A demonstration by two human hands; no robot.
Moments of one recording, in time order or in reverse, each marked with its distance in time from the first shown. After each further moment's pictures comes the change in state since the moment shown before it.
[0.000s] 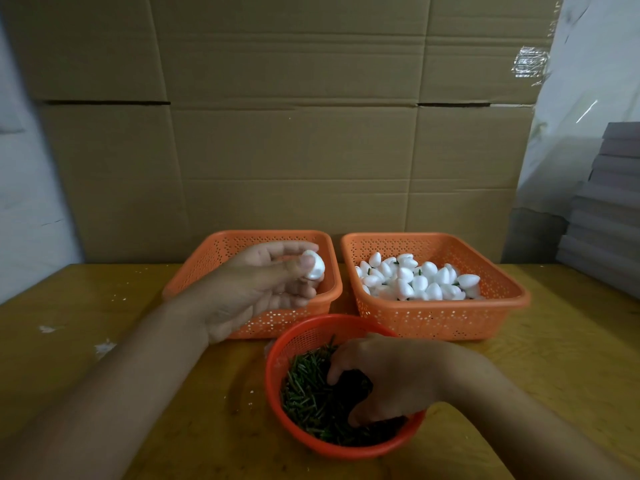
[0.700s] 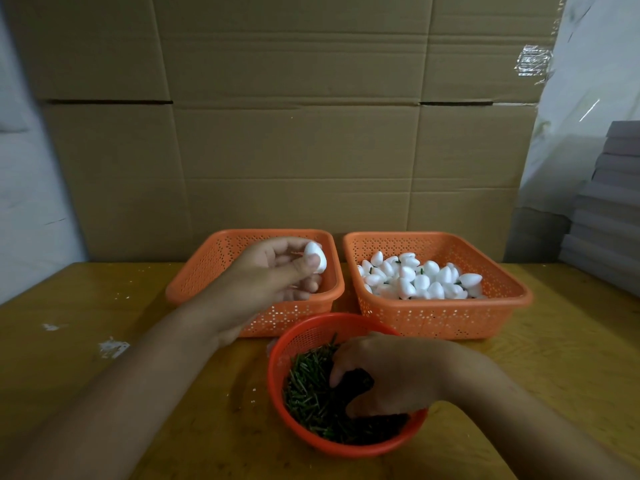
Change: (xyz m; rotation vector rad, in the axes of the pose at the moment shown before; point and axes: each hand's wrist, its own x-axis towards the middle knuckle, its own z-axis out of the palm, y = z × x) left_hand -0.001 -0.004 0.009 0.139 0.103 0.111; right_hand 0.001 -0.002 -0.001 0.027 -0.001 -0.030
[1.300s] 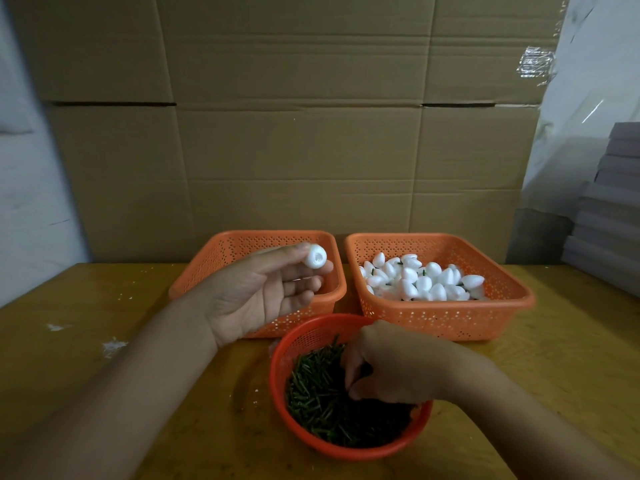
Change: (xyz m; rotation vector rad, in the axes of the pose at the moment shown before) left_hand 0.000 0.006 -0.004 -0.481 -0.112 -0.206; right_hand 0.000 0.002 0.000 0.074 0.153 -0.004
